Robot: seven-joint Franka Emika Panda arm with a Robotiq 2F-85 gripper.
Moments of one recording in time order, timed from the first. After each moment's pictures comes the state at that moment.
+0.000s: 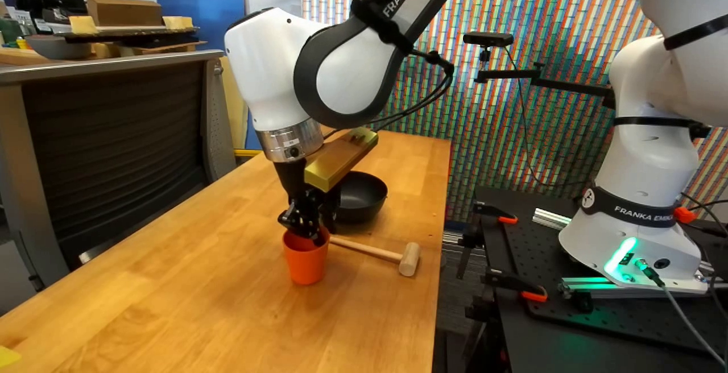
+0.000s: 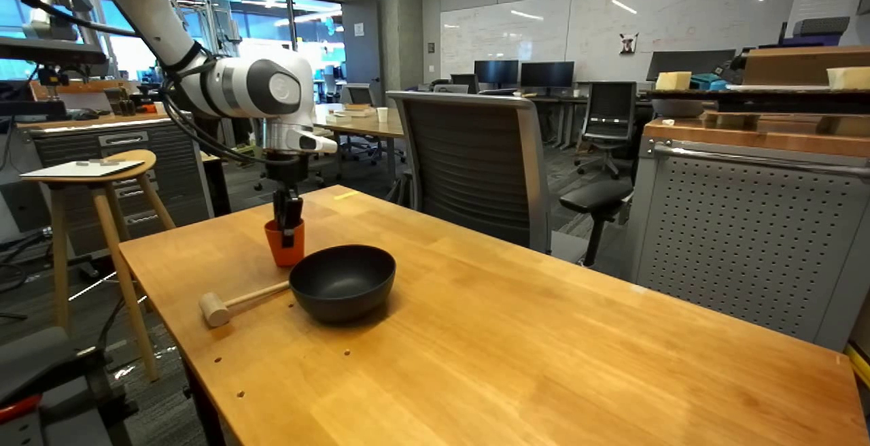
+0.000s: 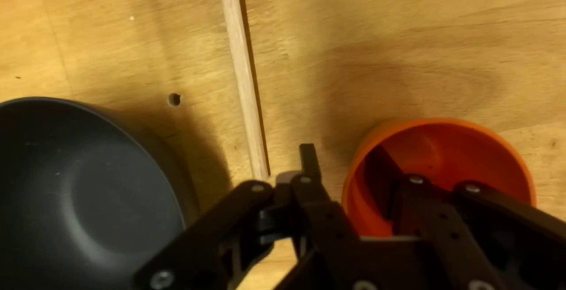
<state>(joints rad) 0.23 0.48 0.11 -1.99 -0.12 2.23 0.68</state>
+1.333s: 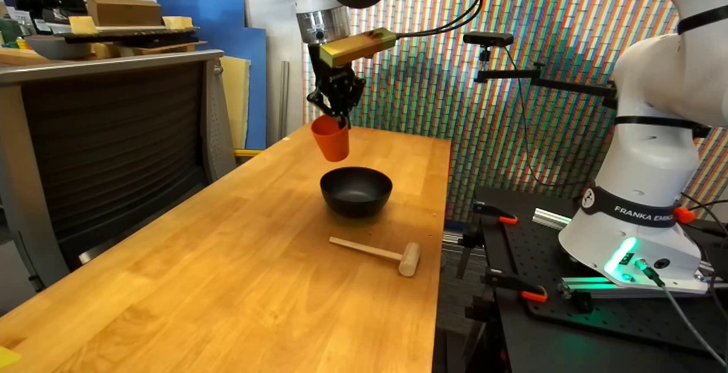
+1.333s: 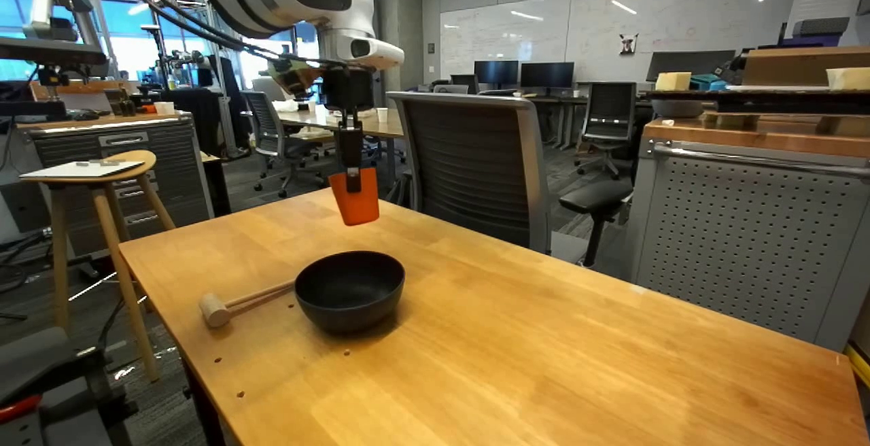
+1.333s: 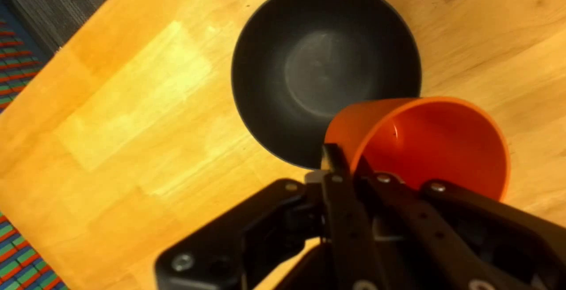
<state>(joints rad) 0.13 0.19 -0.09 -2.03 -0.19 2.05 0.78</state>
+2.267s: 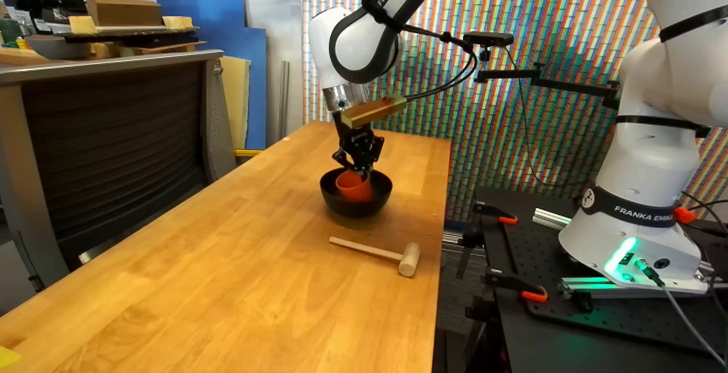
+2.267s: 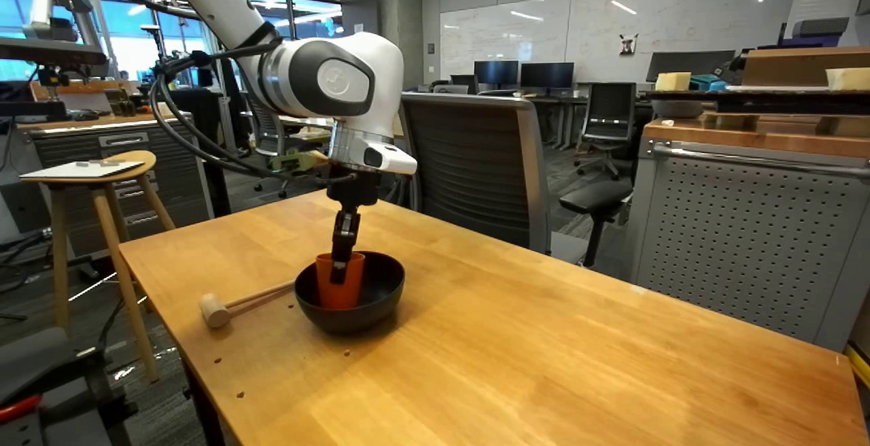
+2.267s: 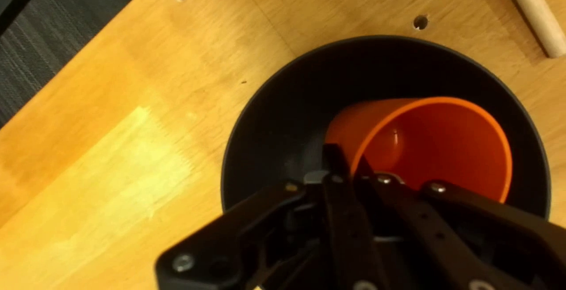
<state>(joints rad) 0.03 0.37 -0.09 -2.13 0.02 2.21 0.62</state>
